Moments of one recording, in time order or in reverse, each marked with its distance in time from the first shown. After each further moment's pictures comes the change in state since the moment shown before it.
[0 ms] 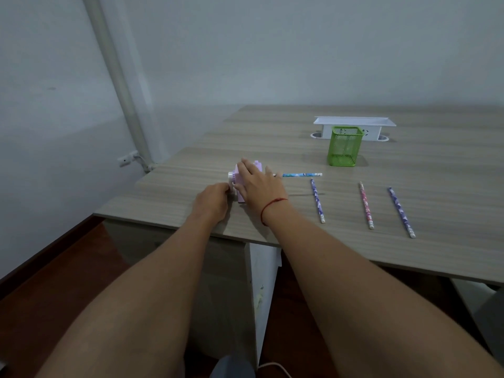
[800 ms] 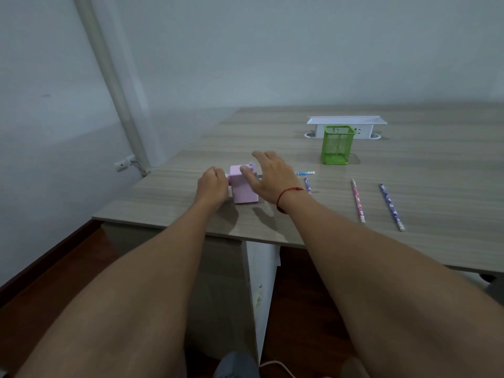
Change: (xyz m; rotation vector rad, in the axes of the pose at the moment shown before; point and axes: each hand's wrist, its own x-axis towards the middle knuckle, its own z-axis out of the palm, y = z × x) left_hand 0.013 0.027 -0.017 -0.527 0.144 -0.270; right_hand -0.001 0.035 -0.027 0.371 0.083 0.067
